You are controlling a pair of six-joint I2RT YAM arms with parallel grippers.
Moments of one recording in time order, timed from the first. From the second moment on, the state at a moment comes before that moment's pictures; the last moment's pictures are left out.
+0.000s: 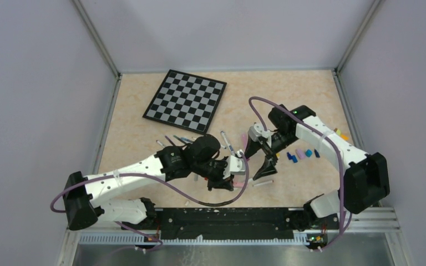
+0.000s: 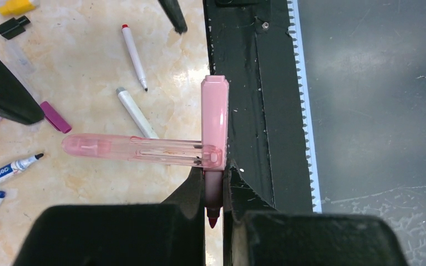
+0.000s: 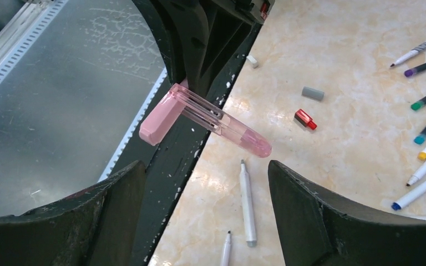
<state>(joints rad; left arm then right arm) -1.08 1.20 0.96 -0.51 0.55 0.27 0.48 1.42 1.16 -1.35 -1.25 -1.45</state>
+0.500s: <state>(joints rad) -1.12 1.21 0.98 -0.51 0.56 0.27 0.54 1.51 1.17 -1.39 -1.26 -1.49</state>
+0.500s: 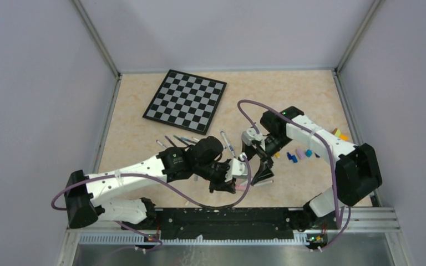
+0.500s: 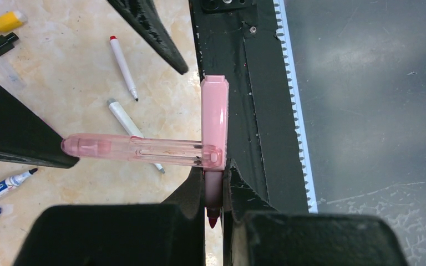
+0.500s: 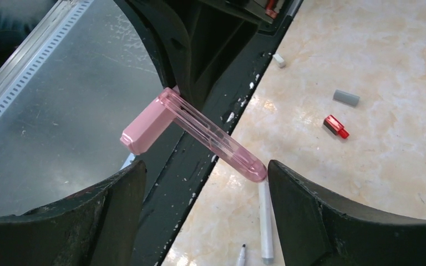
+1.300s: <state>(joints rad) -1.13 1.17 0.93 -0.49 0.43 0.24 0.58 1.38 1.11 -1.32 -1.20 -1.39</state>
